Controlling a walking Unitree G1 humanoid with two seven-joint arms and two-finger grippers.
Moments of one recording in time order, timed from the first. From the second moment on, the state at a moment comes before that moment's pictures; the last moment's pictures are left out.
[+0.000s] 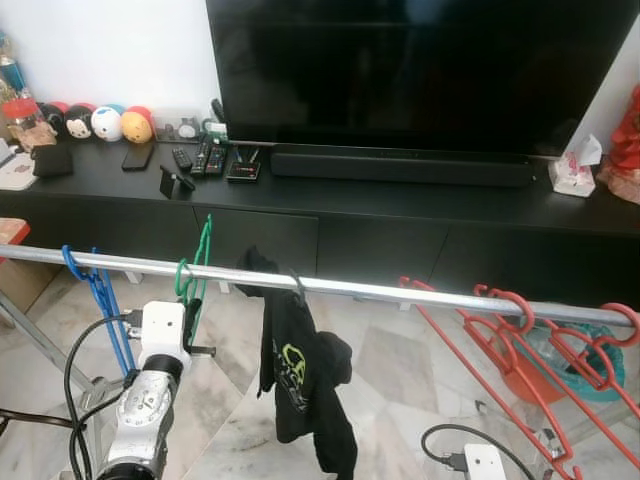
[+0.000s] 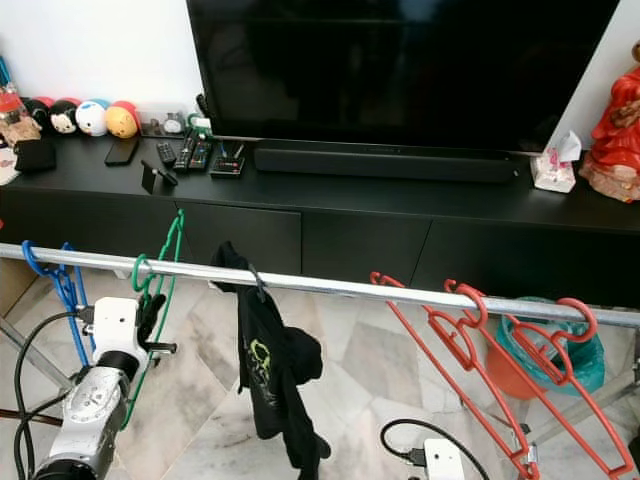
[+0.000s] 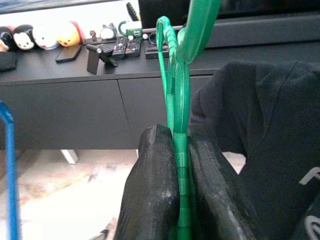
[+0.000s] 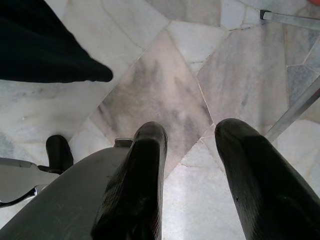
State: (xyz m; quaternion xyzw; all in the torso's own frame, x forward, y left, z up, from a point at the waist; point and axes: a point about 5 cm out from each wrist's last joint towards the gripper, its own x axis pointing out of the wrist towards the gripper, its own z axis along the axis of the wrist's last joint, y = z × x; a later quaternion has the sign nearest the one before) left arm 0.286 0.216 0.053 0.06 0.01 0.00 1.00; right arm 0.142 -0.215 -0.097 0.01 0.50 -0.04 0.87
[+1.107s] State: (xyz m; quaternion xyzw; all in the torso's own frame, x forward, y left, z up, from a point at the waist) left arm 0.315 0.204 0.056 0.08 0.07 -0.04 0.99; right arm 0.140 -0.214 -0.097 0.00 0.50 -0.03 0.87
